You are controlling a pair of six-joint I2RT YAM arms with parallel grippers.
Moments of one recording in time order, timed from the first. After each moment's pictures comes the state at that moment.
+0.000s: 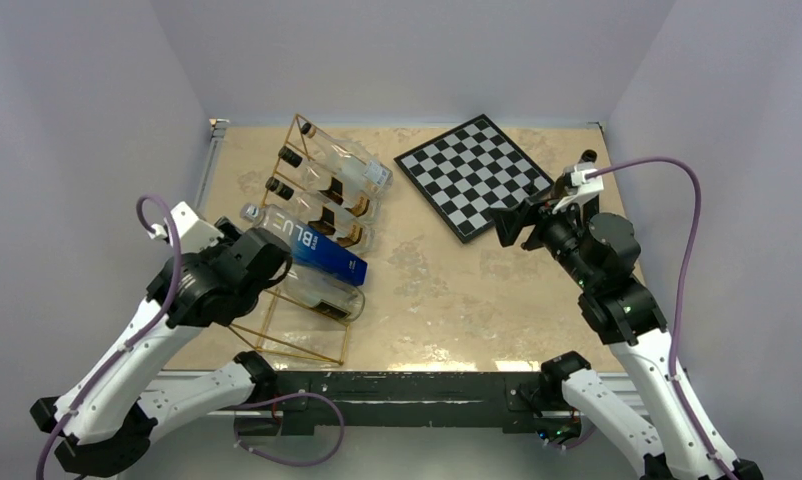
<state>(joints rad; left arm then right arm) -0.75 0.87 1.25 -1.51 -1.00 -1.43 0.37 0.69 0.92 -0.34 -0.07 0.31</state>
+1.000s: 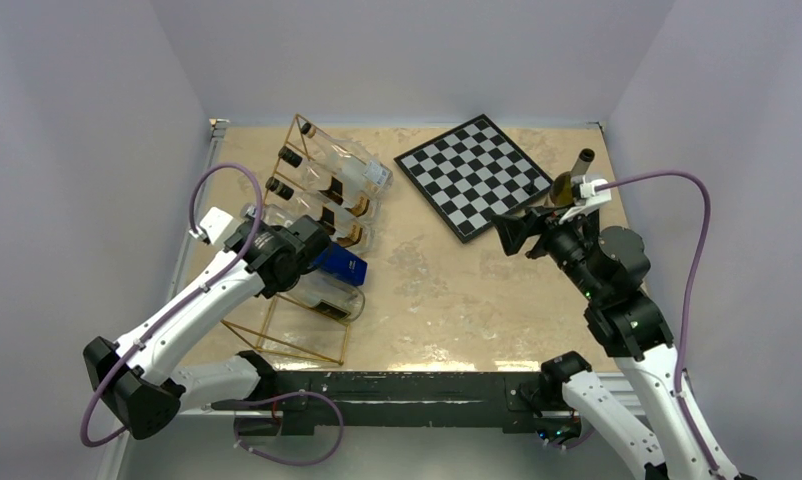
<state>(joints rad) -0.67 1.14 1.15 -1.56 -0.95 -1.80 0.37 0.62 0.89 -0.34 -0.10 0.31</state>
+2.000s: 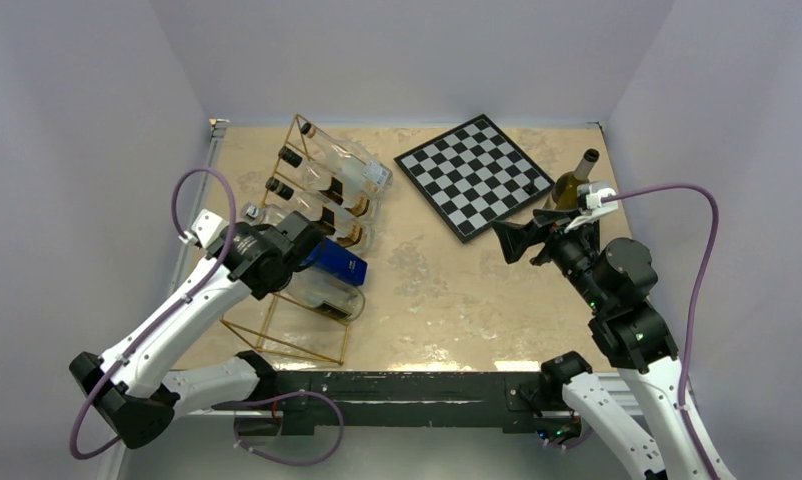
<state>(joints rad) -0.67 1.11 1.19 -1.53 -0.89 -1.83 0.37 0.55 0.87 -0.35 -0.09 0.28</state>
